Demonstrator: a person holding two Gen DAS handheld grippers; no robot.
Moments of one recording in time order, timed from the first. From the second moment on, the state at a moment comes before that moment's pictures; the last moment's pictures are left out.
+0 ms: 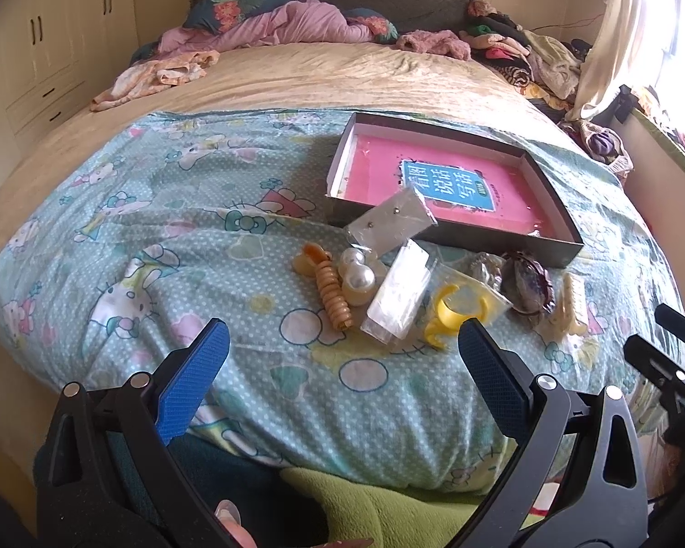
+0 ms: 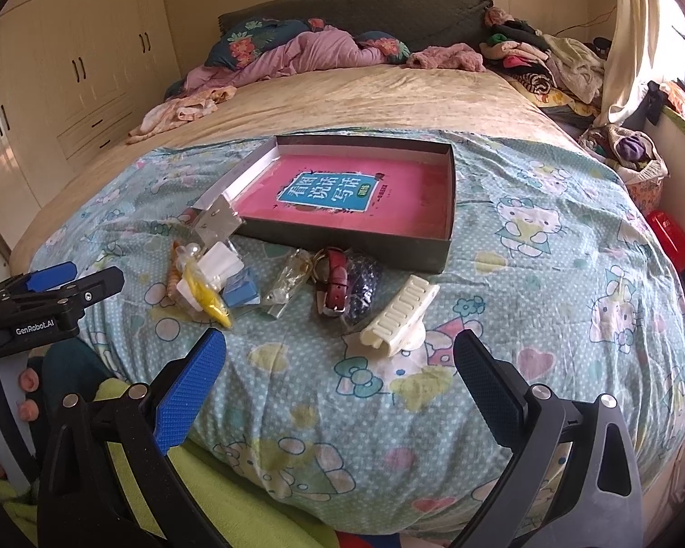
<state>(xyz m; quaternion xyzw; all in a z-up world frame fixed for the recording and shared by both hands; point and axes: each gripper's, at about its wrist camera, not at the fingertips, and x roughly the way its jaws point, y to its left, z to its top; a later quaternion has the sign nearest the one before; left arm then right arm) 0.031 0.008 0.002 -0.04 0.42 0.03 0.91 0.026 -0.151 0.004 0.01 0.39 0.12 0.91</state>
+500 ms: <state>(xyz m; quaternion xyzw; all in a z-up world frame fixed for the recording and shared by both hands) 0.090 0.023 -0.019 -0.05 0.45 0.03 0.89 0.056 -0.201 0.004 0.03 0.38 0.05 0.92</state>
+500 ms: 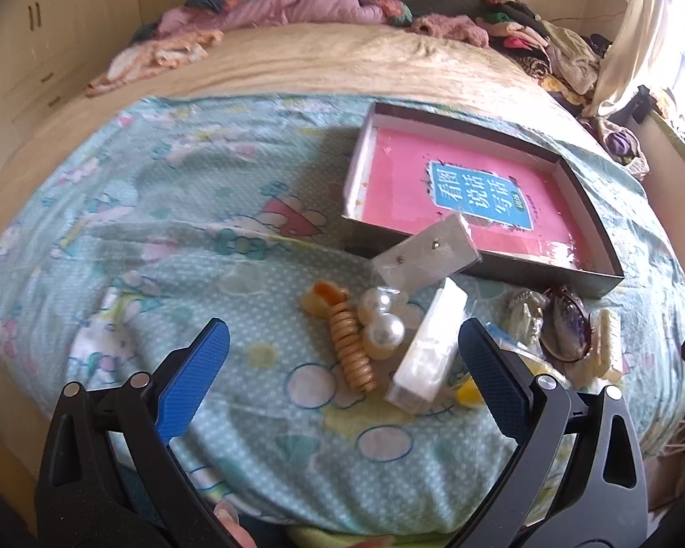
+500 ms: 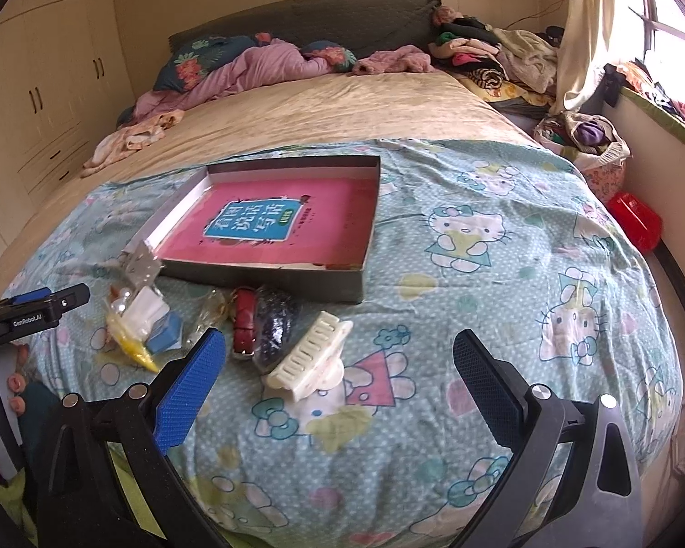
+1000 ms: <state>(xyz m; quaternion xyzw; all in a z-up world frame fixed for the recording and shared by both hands) 0.147 0.008 -0.036 -0.10 0.48 -0.06 0.87 0.088 -0.188 -0.025 0.04 0.41 0.07 0.91</state>
